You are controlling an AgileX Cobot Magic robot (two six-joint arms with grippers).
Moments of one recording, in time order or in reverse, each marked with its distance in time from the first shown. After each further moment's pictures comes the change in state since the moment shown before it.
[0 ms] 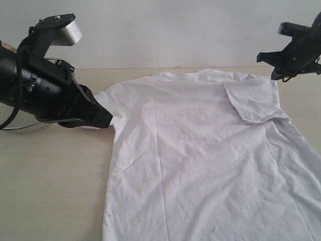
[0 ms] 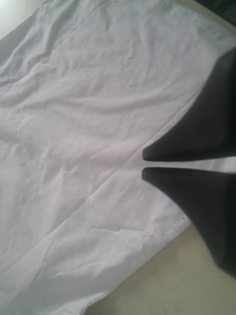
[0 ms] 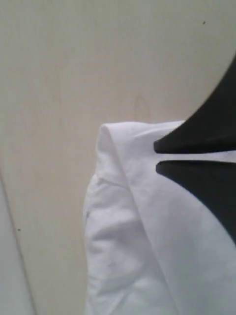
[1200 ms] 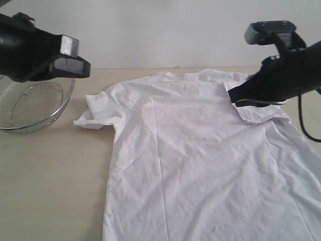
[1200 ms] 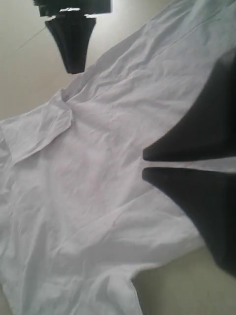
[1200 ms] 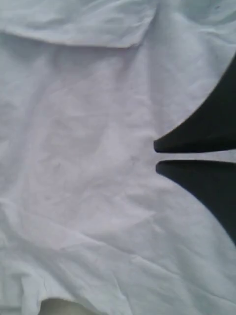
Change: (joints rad) left arm 0.143 -0.092 0.000 -0.183 -0.112 -0.006; right arm 0.292 -0.919 1.115 0.470 -0.187 -0.735
